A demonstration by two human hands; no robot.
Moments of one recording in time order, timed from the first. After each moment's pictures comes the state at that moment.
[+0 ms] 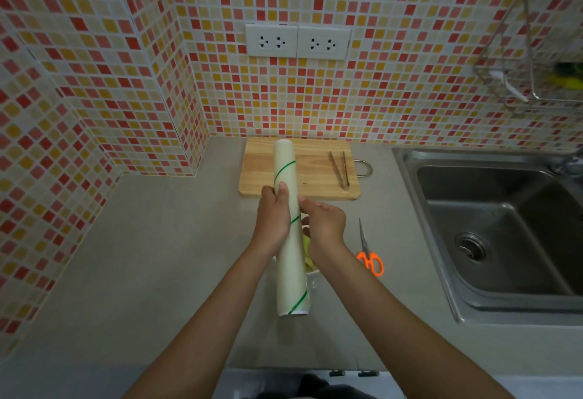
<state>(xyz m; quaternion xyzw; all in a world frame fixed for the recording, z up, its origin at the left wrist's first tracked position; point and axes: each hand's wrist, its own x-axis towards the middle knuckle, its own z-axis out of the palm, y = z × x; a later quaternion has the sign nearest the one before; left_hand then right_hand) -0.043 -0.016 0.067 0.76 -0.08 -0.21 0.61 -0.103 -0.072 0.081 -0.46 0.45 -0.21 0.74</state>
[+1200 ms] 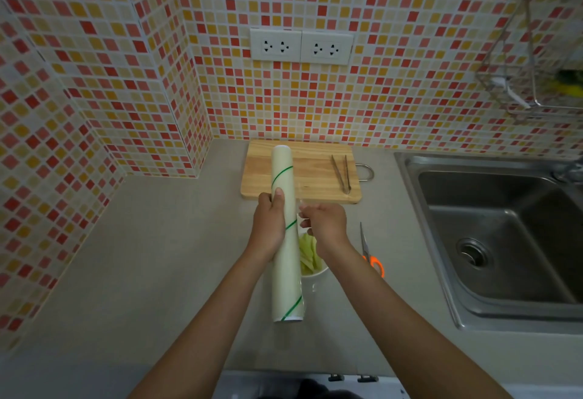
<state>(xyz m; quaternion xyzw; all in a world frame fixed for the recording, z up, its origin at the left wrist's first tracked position) -0.038 -0.008 0.054 0.78 -0.07 -0.18 0.59 -0.101 -0.088 0.075 -0.58 0.41 -0.16 0.69</state>
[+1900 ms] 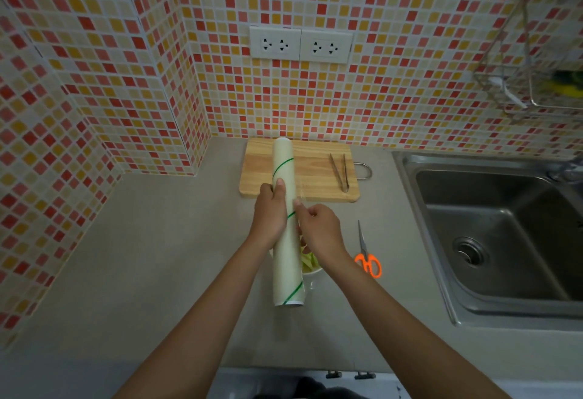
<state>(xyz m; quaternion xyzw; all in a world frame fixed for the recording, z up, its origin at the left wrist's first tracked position) -0.028 -0.018 0.059 0.80 -0.09 -0.17 0.57 -0.113 -0.076 0.075 -0.74 0.40 -0.09 0.54</state>
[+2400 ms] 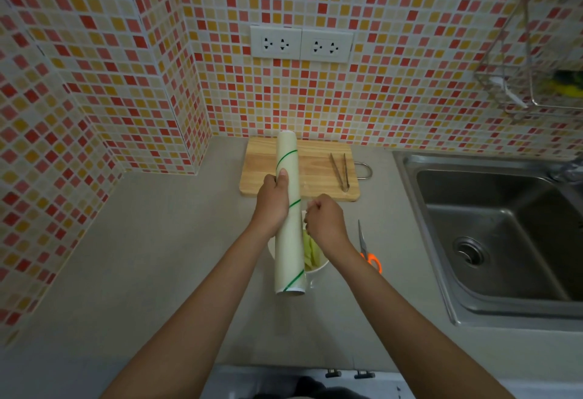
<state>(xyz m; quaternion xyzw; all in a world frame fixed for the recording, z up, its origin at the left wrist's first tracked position) -0.022 -0.025 0.070 0.80 -0.12 -0.18 0.56 -0.103 -0.095 0.065 -0.75 0.37 -0.12 0.53</state>
